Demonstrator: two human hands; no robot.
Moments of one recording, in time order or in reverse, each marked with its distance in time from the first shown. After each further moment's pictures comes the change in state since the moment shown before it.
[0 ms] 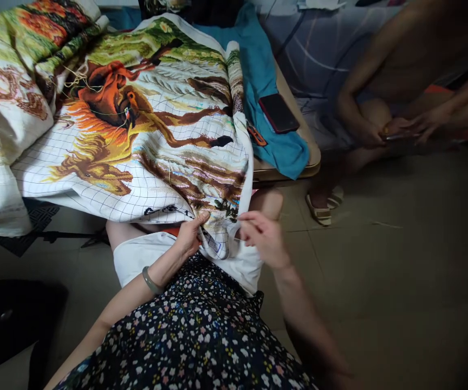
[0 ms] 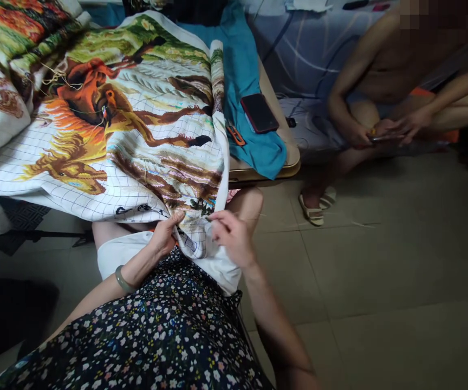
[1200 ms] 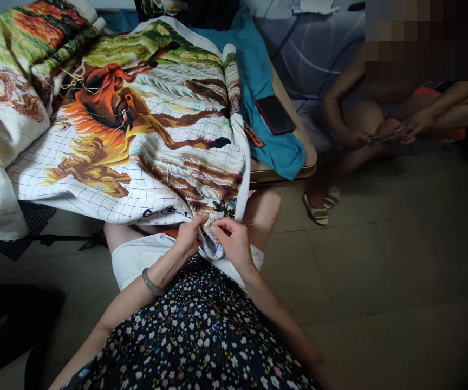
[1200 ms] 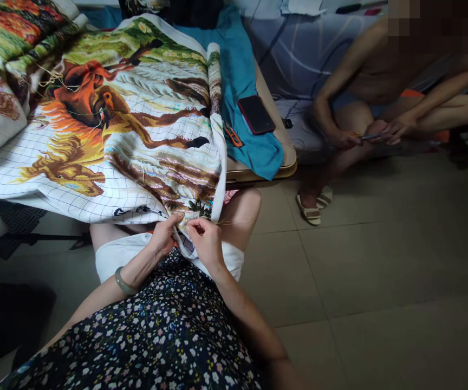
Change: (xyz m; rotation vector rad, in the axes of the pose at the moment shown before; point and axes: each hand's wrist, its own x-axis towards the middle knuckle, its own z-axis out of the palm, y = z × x) left_hand -0.001 0.001 0.005 0.053 0.038 0.048; right_hand -0.006 0.027 0.071 0.002 0.026 0.138
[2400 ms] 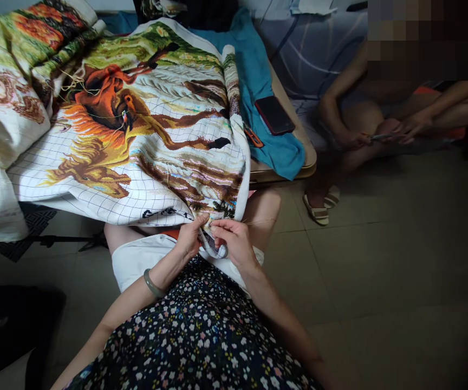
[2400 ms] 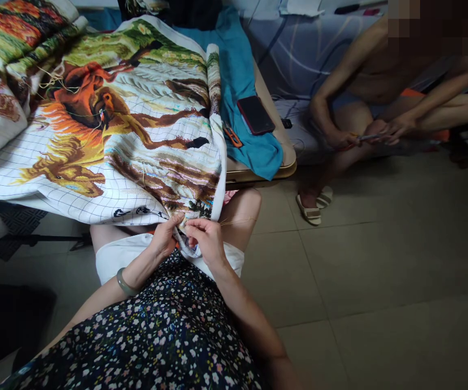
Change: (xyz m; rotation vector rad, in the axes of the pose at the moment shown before) left_hand -0.002 -0.001 0.000 0.001 -0.038 -0.010; right_hand 0.002 -0.010 0.001 0.470 -0.075 0.278
